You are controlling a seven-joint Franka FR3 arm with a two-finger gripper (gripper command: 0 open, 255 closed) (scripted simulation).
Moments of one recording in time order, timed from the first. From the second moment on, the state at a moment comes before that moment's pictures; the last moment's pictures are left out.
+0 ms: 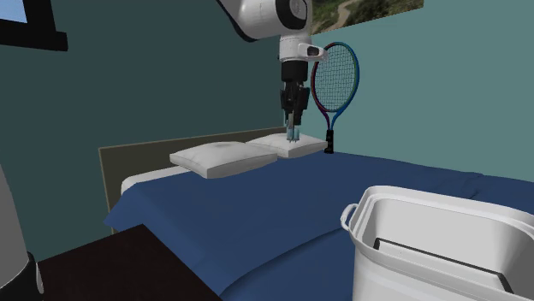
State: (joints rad) arm -0.01 0.24 0.06 -1.77 -0.02 1.98 0.55
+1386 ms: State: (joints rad) arm -0.28 0.18 -0.13 -1.82 0.00 1.97 0.08
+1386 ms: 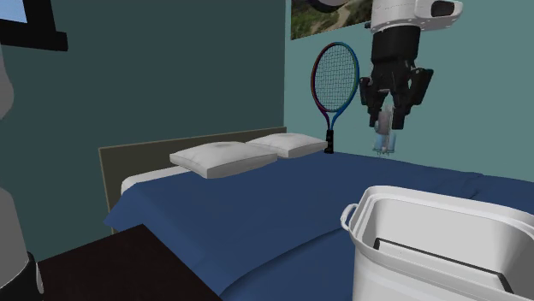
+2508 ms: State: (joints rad) arm -0.41 0.30 -0.20 -1.75 0.04 2.02 -0.14
